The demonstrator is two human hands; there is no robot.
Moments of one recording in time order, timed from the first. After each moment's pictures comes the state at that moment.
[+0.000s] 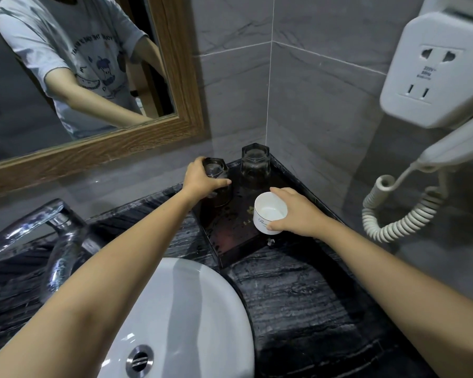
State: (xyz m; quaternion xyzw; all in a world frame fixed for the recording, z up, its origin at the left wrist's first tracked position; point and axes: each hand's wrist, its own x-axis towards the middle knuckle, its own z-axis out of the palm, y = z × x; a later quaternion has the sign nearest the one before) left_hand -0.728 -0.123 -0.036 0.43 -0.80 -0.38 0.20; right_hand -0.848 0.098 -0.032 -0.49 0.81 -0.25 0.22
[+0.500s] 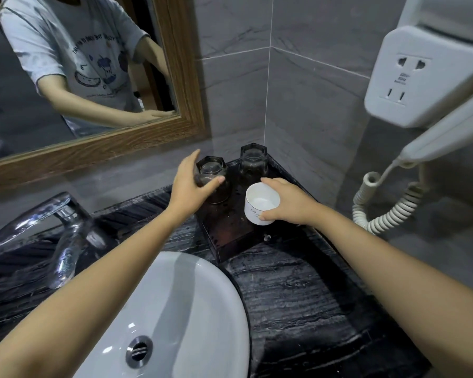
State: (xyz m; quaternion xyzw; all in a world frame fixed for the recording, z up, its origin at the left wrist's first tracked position) left_hand -0.677 -0.075 -0.021 0.33 -0.83 -0.32 0.32; right_hand -0.842 0.095 -0.009 -0.52 0.79 -0.24 0.22
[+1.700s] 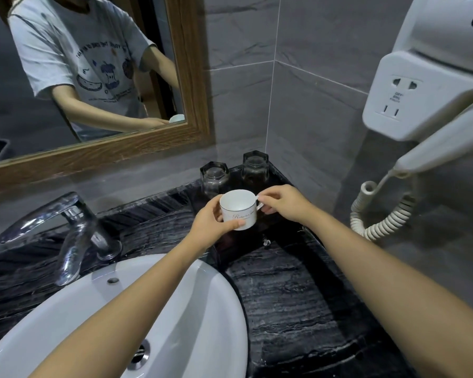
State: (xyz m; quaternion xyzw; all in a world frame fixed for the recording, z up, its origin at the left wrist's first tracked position) left_hand -0.665 -0.018 -0.048 0.29 -0.71 -0.60 0.24; right_hand -0.851 0.075 -0.025 -0.44 0.73 -0.42 0.30
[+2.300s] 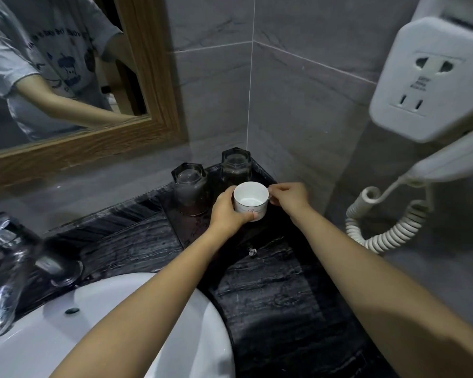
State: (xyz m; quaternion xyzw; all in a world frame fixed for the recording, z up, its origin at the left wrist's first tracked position) left_hand -0.769 -0.025 -0.071 0.32 -0.78 -0.49 0.23; right_hand -0.910 0.049 -0.075 -0.16 0.77 -0.57 0.23
